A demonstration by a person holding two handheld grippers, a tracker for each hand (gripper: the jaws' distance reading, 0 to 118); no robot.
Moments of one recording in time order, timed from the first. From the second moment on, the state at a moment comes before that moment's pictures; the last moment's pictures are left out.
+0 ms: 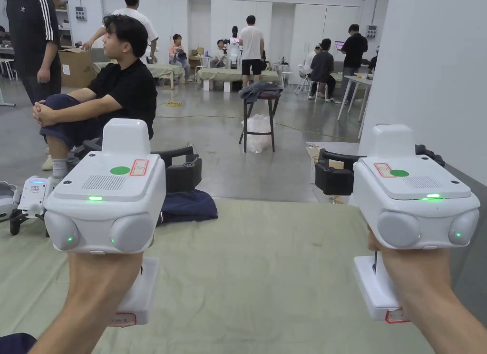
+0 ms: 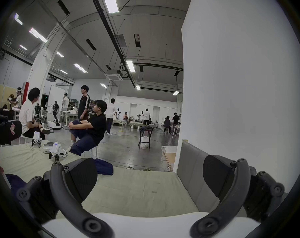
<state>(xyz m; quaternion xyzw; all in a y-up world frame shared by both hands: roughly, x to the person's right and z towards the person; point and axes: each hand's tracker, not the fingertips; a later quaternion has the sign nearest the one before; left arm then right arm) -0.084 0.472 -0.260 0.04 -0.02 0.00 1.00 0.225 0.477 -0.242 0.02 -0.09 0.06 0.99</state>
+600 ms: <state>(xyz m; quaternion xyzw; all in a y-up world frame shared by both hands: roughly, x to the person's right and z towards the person) -0.083 0.470 -0.262 0.04 -0.02 -0.01 1.00 0.226 0.475 -0.242 0.02 -0.10 0.06 0.99</state>
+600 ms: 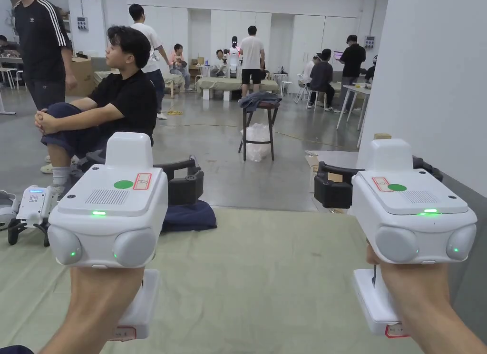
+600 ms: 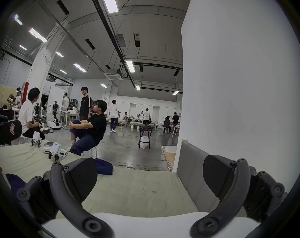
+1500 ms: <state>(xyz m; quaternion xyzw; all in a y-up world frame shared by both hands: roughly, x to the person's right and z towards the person) -0.110 0.460 -0.239 0.02 0.03 -0.01 1.00 0.185 0.466 -0.237 0.04 -0.03 0.09 0.99</state>
